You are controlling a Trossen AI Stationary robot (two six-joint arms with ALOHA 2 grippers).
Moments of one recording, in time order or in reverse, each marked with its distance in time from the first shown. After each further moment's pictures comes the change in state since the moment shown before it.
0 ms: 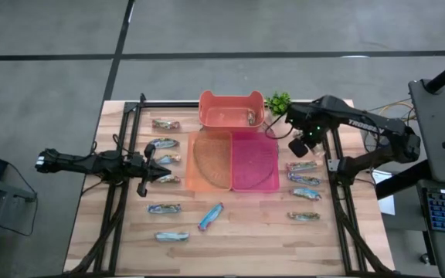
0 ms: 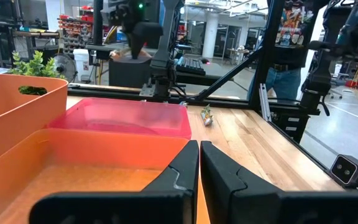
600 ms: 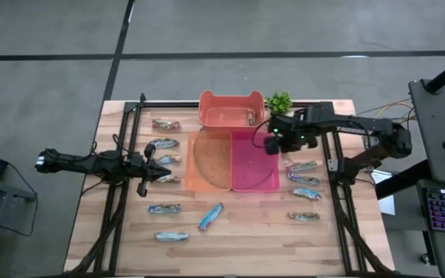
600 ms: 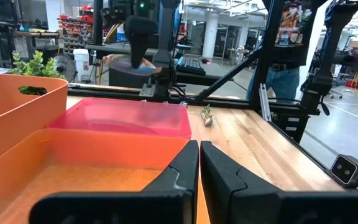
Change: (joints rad) left arm 0.000 0.000 0.000 0.000 0.000 0.000; right arm 0.172 0.107 0.024 0.329 -0.053 0.599
